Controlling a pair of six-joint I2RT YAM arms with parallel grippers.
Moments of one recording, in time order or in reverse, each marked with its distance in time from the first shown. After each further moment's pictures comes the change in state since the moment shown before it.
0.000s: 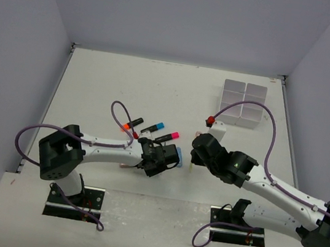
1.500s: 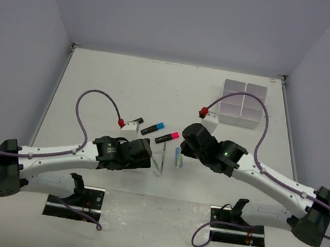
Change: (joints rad) left arm 0.053 -0.462 -0.207 -0.051 -0.132 0.506; right arm 0.002 0.155 0.140 0.018 -0.034 0.104
